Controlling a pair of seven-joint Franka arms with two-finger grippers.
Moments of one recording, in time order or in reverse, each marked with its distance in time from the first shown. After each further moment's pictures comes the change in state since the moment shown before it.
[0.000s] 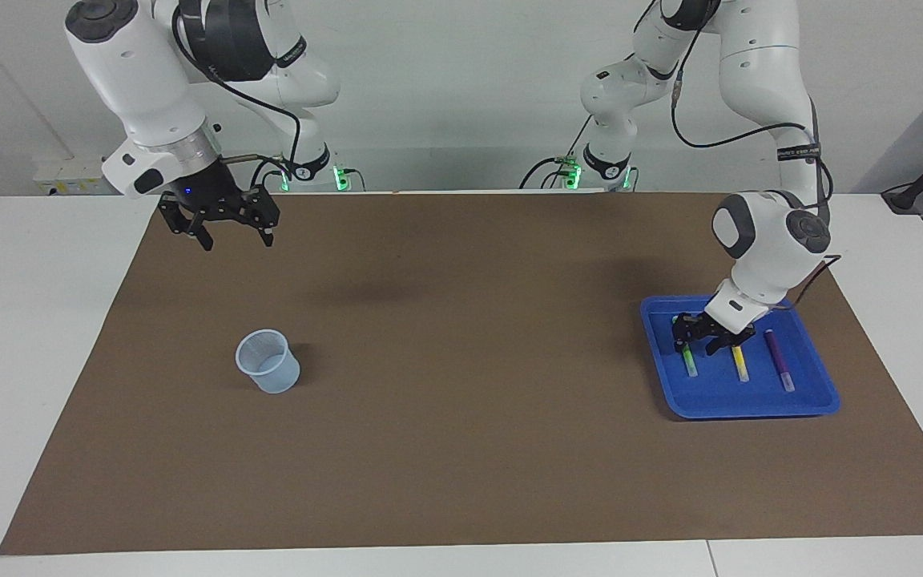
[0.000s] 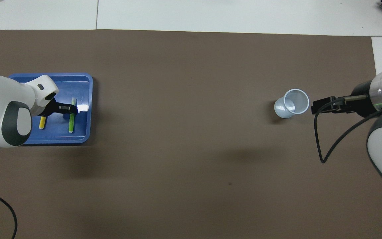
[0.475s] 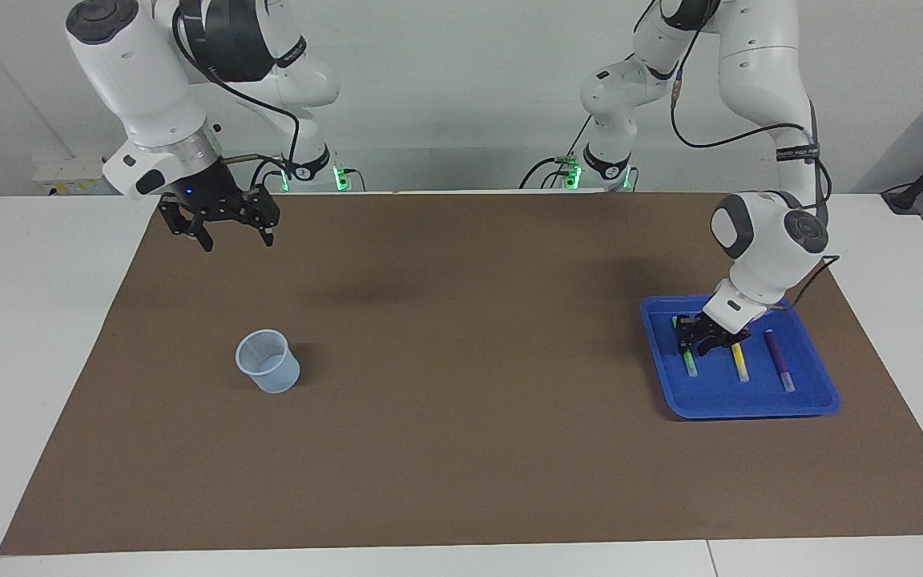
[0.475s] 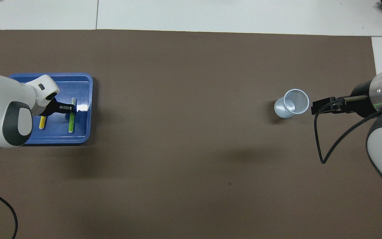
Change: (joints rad) left arm -0.001 0.000 -0.004 -0.001 0.000 0.015 0.001; right arm 0.000 0.000 0.000 -0.001 0.000 0.000 -0.005
